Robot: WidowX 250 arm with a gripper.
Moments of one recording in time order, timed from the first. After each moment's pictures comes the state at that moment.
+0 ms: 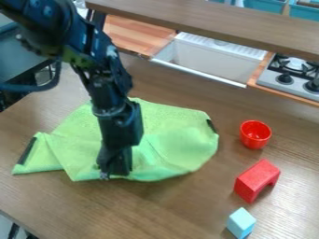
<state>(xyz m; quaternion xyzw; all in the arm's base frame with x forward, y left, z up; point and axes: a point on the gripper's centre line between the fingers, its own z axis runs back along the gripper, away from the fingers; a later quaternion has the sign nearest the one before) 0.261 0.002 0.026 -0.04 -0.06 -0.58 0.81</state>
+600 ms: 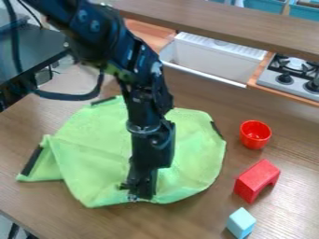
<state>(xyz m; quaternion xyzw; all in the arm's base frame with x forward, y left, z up) 0.252 -0.045 0.020 -0.07 -0.01 -0.59 0.80</state>
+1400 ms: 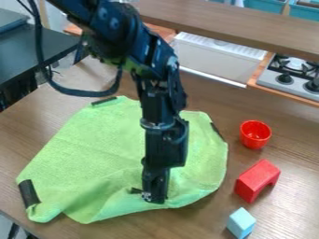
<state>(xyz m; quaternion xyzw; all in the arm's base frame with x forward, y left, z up) 0.251 -0.062 0.024 -0.12 0.02 -0.58 0.80</state>
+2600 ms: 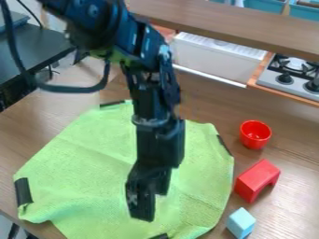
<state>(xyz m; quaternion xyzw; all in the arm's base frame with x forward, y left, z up) 0.233 -0.064 0.045 -0.15 0.01 -0.63 0.77</state>
